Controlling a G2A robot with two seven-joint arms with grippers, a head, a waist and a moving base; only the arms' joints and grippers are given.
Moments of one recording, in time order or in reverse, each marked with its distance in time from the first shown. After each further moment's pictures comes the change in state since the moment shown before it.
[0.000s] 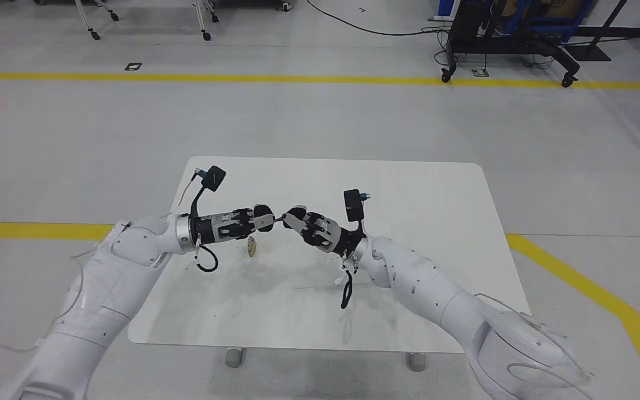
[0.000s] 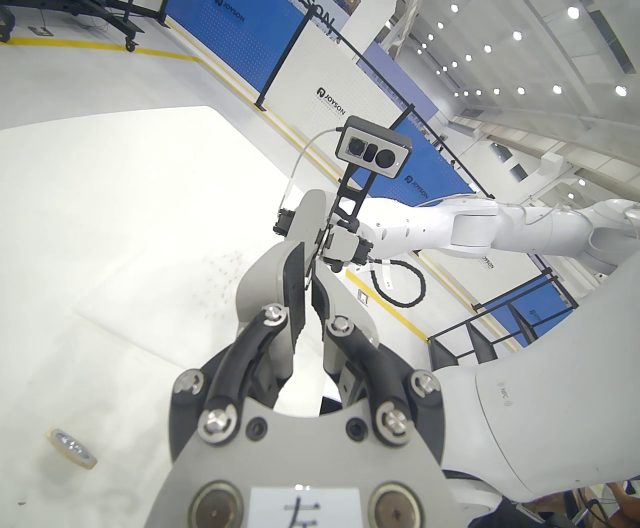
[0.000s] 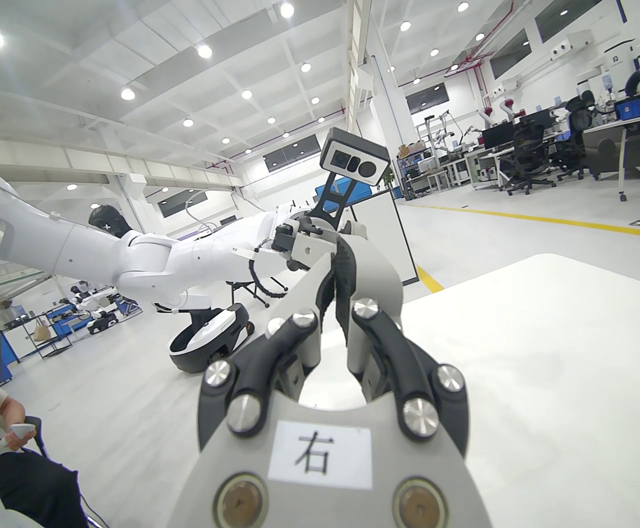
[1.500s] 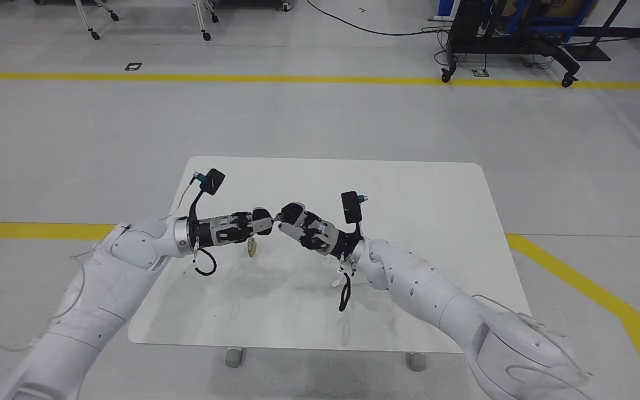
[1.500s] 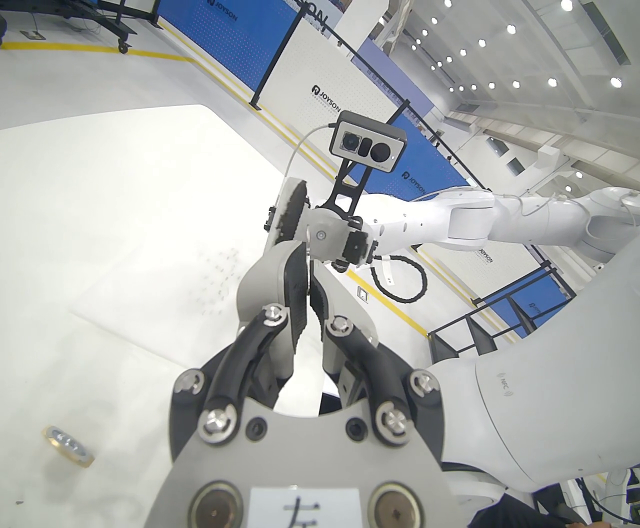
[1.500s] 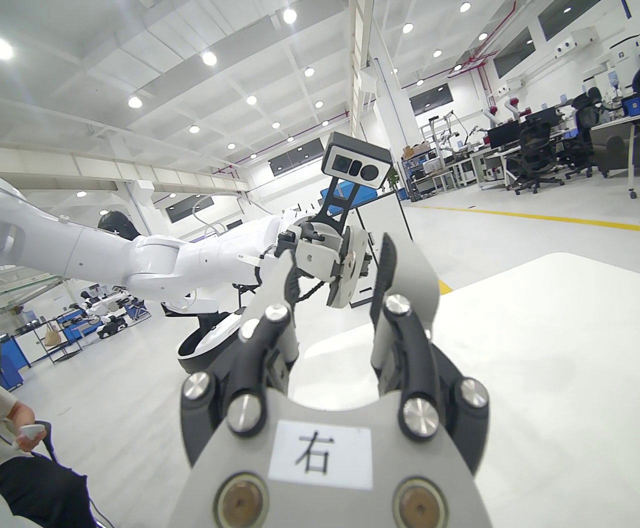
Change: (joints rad) left arm -0.014 0.037 0.063 -0.002 -0.018 -0.046 0.046; right arm -0.003 -0.003 -0.022 -0.013 0.030 0.000 0.000
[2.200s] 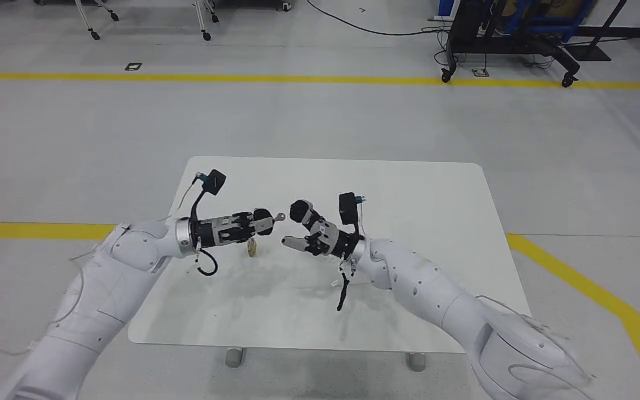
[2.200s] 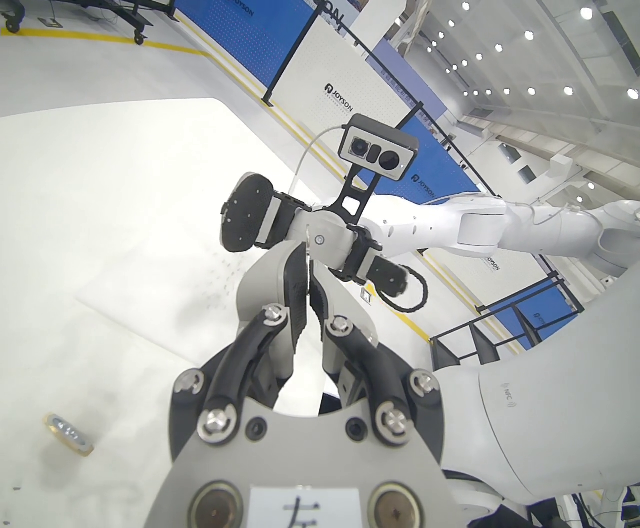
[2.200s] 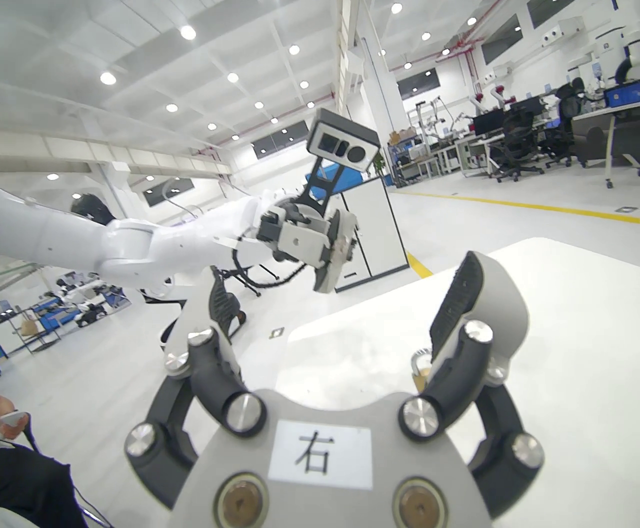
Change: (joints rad) left arm 0.021 0.006 -0.025 -0.038 0.044 0.084 0.005; right arm -0.014 0.023 0.045 -0.009 -0.014 0.059 0.134
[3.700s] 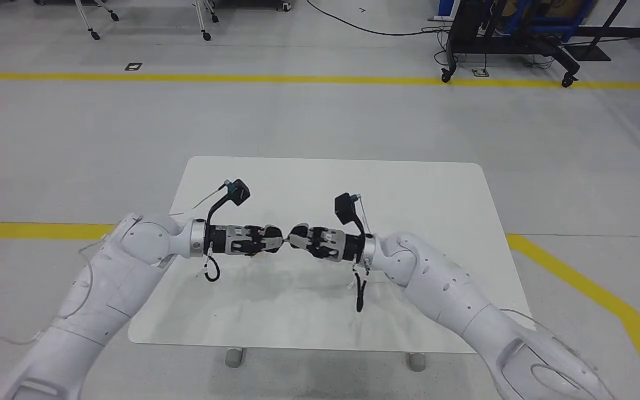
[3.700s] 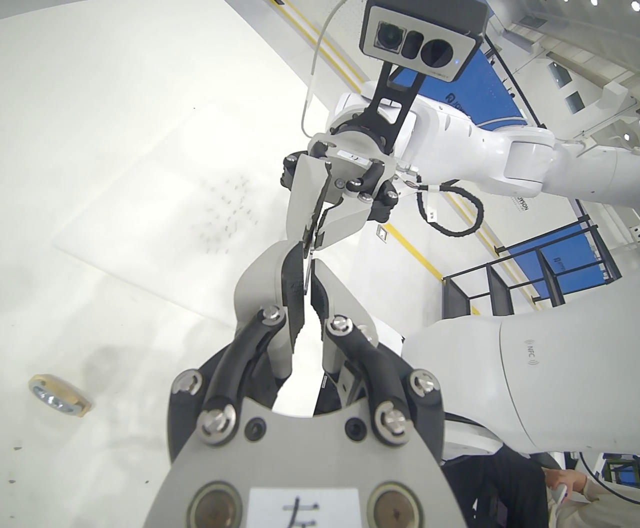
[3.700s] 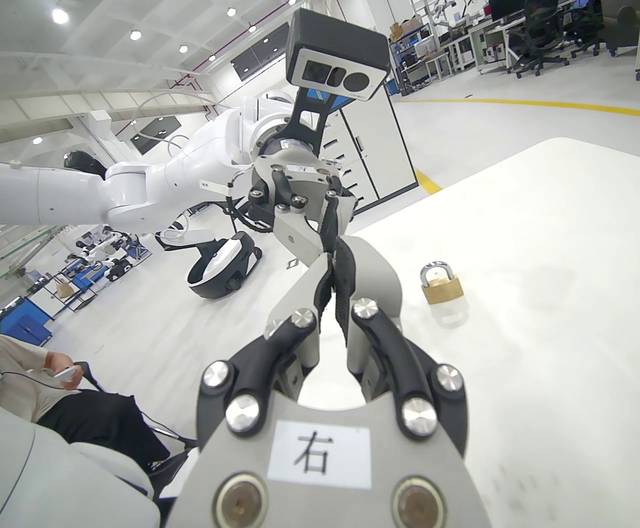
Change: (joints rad) left arm -0.055 -0.013 0.059 -0.028 0.094 0.063 -0.145; right arm -0.123 0.100 0.269 -0.238 0.250 -0.021 0.714
